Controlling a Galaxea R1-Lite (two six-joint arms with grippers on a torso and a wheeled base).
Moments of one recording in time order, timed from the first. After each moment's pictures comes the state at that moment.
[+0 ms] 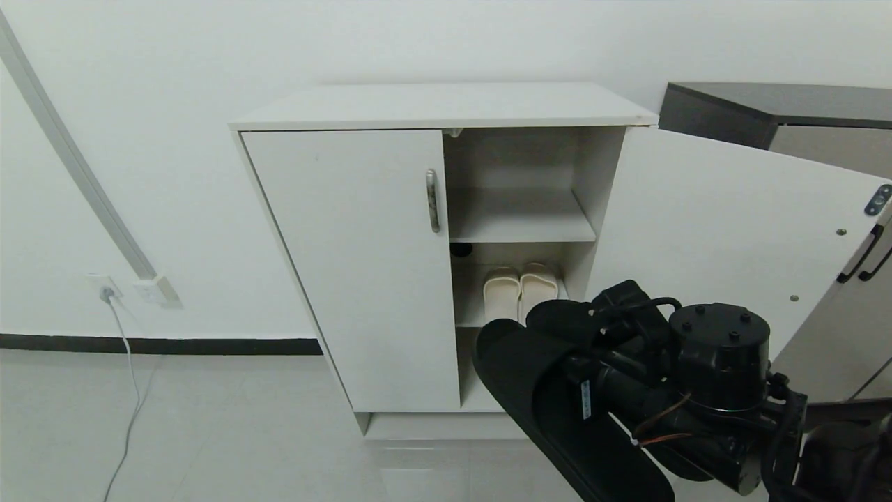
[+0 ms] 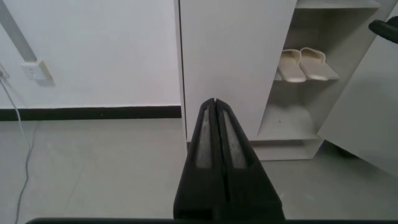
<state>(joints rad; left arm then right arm) 0.00 0.00 0.00 0.00 0.01 0.00 0.77 1.78 -0.59 -0.96 -0.22 0.07</state>
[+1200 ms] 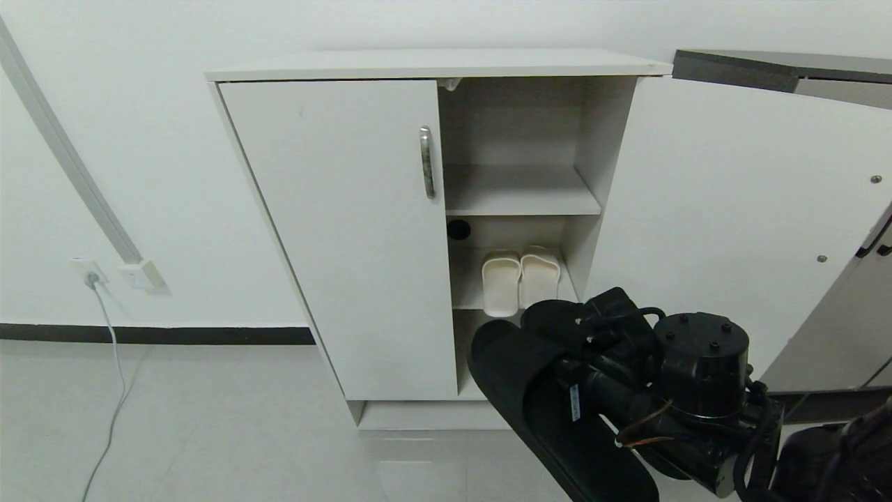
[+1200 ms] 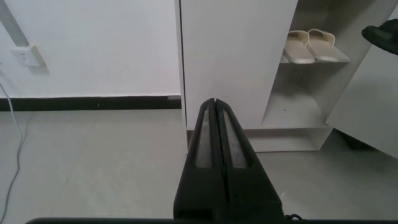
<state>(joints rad) 0.00 0.00 0.00 0.00 0.02 0.00 0.77 1.84 -0.58 -1.05 -0.25 0.03</state>
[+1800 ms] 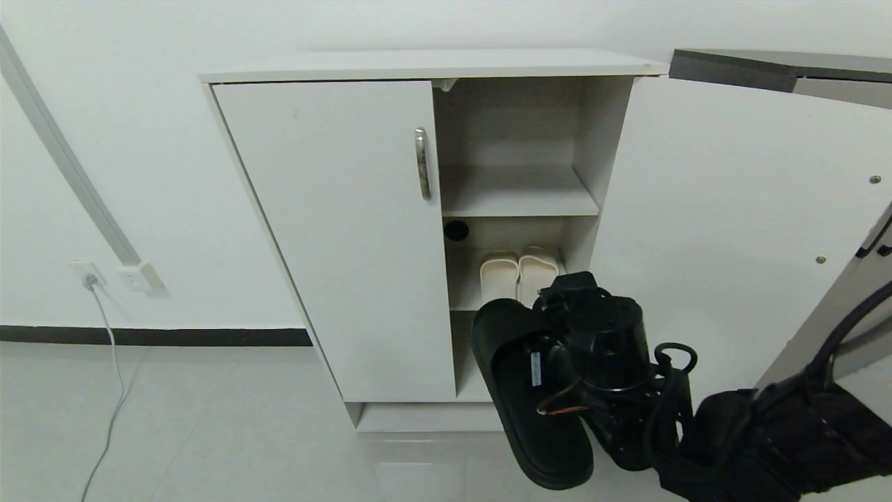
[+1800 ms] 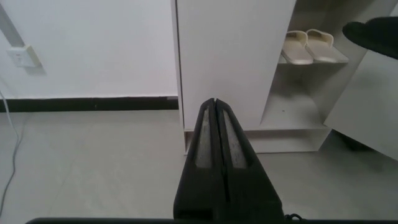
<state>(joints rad) 0.00 0.00 0.00 0.00 0.02 0.00 0.85 1.96 -0.87 -0.79 -0.65 0.19</state>
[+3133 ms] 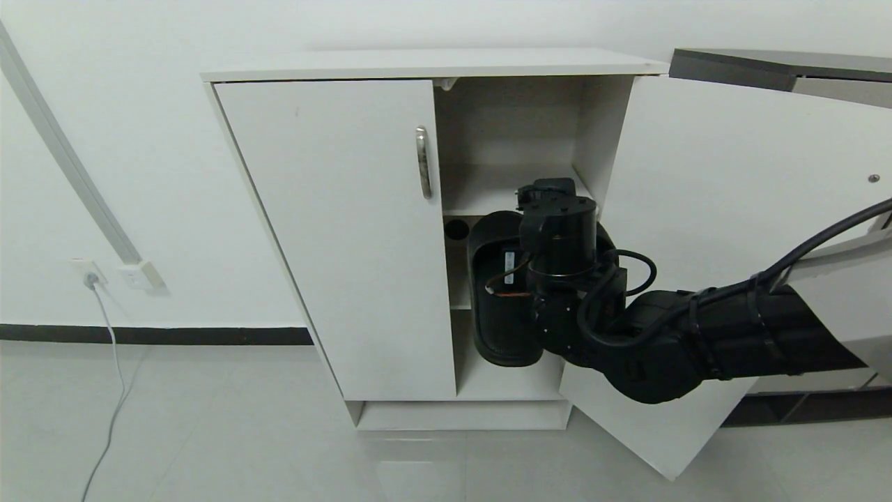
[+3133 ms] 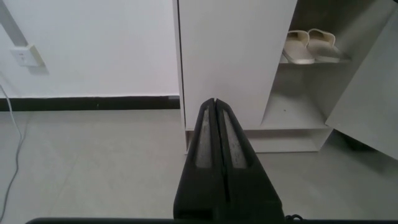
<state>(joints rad) 0.00 0.00 0.00 0.00 0.02 0.00 0.82 2.06 -1.37 -0.59 -0.85 0.10</state>
